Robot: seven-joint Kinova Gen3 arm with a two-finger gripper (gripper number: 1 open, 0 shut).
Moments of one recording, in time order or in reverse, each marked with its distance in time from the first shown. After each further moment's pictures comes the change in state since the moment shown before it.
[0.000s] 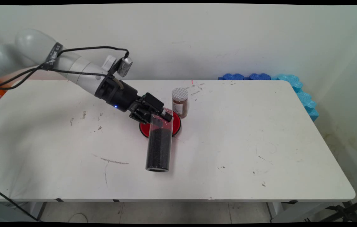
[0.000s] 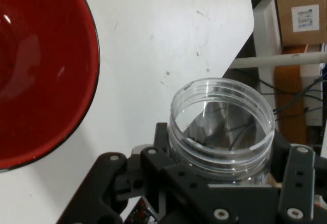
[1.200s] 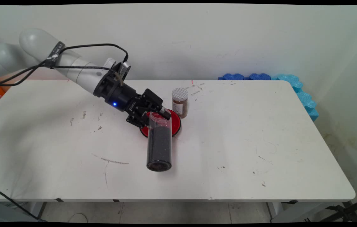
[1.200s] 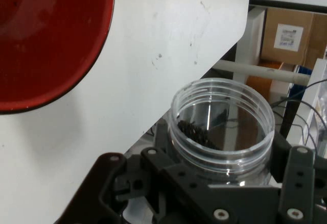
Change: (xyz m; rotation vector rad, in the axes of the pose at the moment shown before) arm 0.008 -0.011 -0.004 -0.035 -0.049 -0.265
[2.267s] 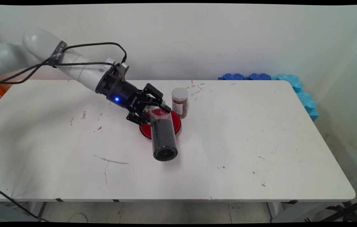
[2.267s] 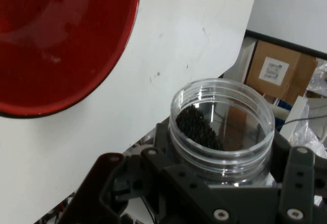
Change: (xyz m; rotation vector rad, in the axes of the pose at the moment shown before) arm 0.016 -0.009 -0.005 -0.017 0.032 -0.172
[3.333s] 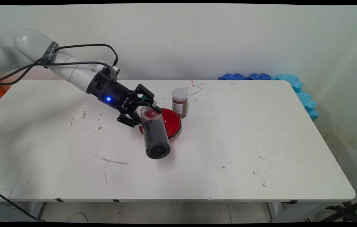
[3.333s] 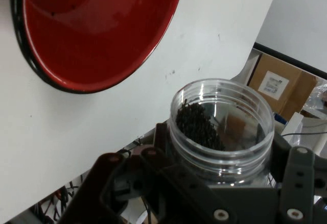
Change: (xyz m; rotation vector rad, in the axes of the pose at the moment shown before) arm 0.000 -0.016 -0.020 0.017 0.008 -0.119
